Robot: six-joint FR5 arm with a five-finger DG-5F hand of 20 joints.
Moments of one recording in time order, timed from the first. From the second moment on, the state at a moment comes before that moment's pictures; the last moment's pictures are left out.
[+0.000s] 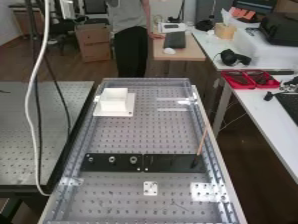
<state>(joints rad) 1.56 -1.57 -1.61 -3.10 -1.57 -0.68</state>
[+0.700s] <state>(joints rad) 1.58 -1.58 -1.73 -2.98 -1.51 -0.62</state>
